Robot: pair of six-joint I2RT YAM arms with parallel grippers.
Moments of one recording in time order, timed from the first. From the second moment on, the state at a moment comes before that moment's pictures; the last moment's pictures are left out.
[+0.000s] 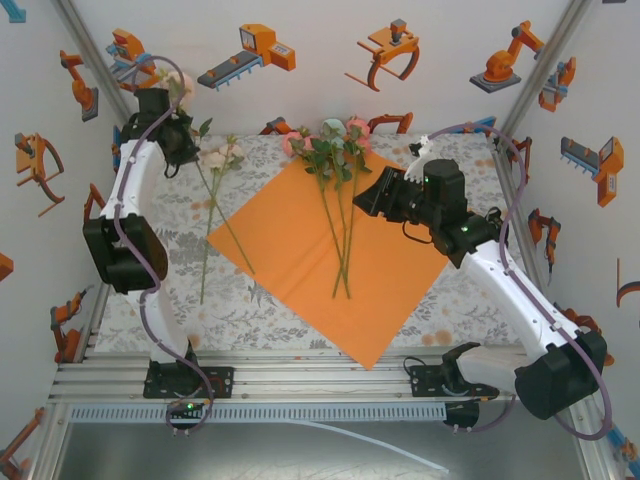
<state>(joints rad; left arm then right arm) -0.03 1.97 1.94 -0.73 0.01 -0.40 0.43 1.18 1.08 -0.27 -0.29 0.59</state>
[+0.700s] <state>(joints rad) -0.44 2.48 2.34 -0.65 0.15 -0.66 0.43 1.09 1.03 -0.27 -0.27 0.59</state>
